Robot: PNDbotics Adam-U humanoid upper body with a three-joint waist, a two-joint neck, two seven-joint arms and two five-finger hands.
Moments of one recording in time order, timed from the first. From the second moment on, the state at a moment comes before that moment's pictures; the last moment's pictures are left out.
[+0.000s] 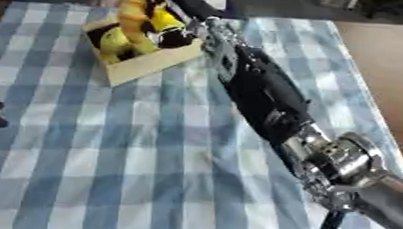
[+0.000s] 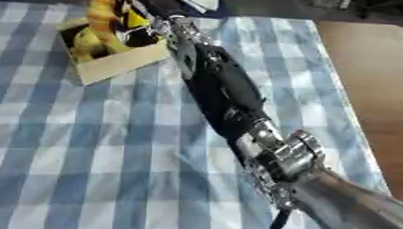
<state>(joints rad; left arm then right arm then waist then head) -0.18 0.17 -0.08 -1.85 -0.23 -0.03 -0.10 -1.09 -0.12 0.04 -0.71 1.09 -0.24 -0.09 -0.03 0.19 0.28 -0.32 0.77</state>
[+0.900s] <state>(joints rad) -0.17 0.17 -0.07 -1.85 -0.24 -0.03 -0.09 -1.05 -0.22 0.13 -0.94 0.97 -0.23 -0.03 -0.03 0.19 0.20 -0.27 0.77</state>
